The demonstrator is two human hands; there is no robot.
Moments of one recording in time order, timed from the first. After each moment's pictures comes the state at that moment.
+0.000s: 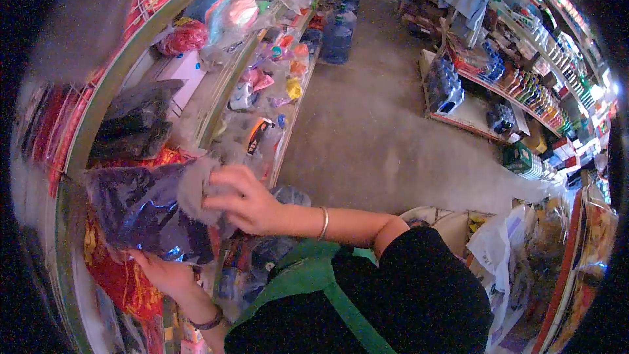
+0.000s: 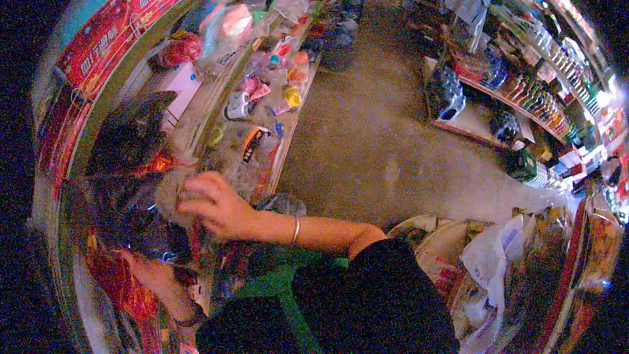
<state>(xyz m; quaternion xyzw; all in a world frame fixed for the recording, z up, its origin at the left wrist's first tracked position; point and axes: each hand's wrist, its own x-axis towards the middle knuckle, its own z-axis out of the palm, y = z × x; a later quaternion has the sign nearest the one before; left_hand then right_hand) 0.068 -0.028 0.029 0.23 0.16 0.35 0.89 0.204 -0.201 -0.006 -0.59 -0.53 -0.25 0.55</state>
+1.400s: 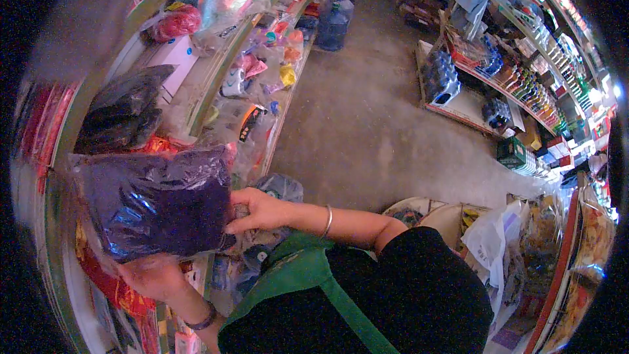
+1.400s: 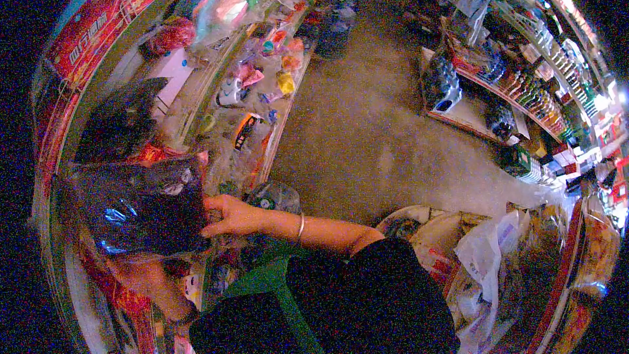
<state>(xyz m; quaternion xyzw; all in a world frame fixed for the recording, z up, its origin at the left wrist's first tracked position) 0.057 -0.043 0.033 0.38 -0.14 0.36 0.84 0.192 -0.215 -0.036 -0.51 -0.44 0.29 0.68</state>
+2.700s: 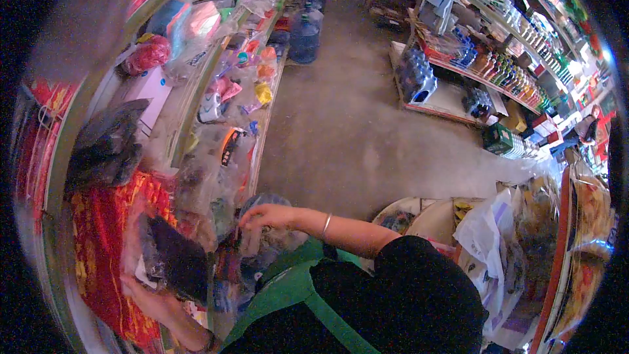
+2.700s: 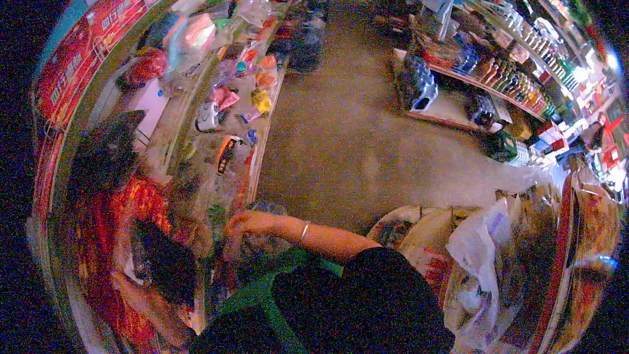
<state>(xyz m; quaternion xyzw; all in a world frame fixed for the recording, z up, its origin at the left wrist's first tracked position) 0.063 -0.020 0.013 0.56 0.39 0.42 0.60 0.223 -0.253 -0.157 -0.58 -0.26 0.48 0.60</state>
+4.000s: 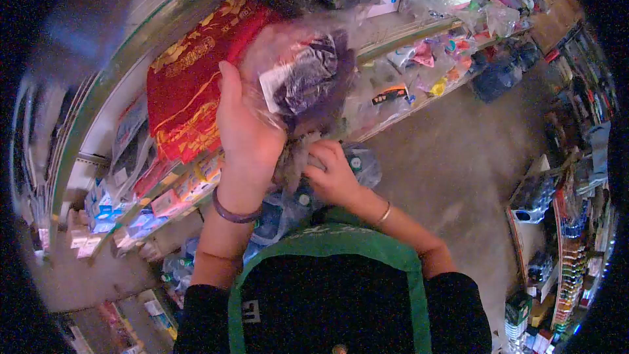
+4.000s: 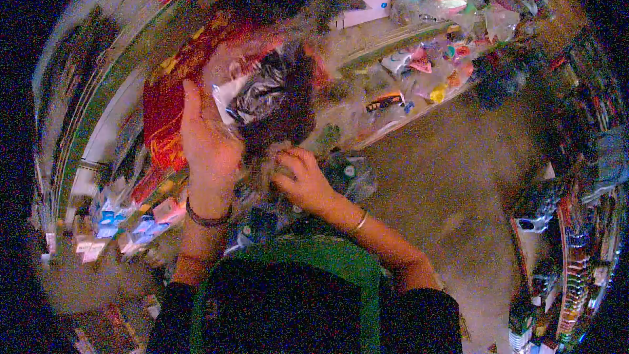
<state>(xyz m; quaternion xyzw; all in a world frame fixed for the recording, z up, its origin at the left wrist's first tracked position) 0.084 -0.053 0.090 0.27 0.09 0.39 0.88 0.148 -0.152 -0.089 -0.56 -0.68 -0.12 0.45</state>
